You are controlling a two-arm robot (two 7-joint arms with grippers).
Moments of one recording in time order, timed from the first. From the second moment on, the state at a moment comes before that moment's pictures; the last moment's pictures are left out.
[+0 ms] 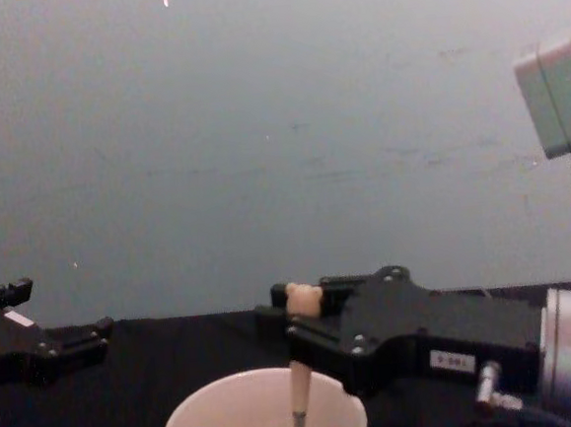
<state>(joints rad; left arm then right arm) -0.20 0.60 0.45 -1.41 -0.25 -0.12 0.03 0.34 0.38 -0.58 -1.38 0.38 -0.17 0.68</state>
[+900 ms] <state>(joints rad) -0.20 0.60 0.45 -1.41 -0.25 -0.12 0.03 0.45 0.28 -0.59 -1.22 0.33 -0.21 0.62</state>
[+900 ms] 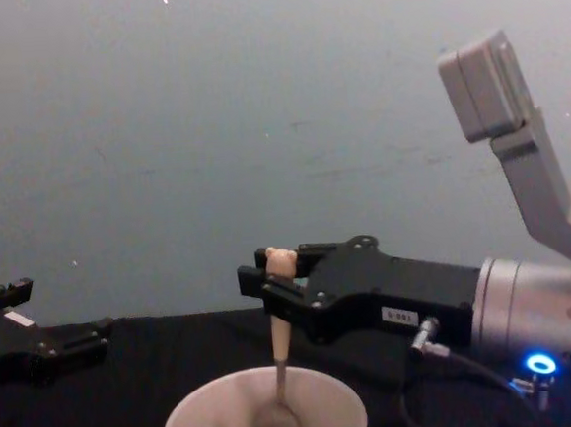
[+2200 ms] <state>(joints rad) -0.20 0.60 0.45 -1.41 -0.25 -0.12 0.03 0.38 0.33 -0.61 -1.34 0.36 -0.20 0.68</state>
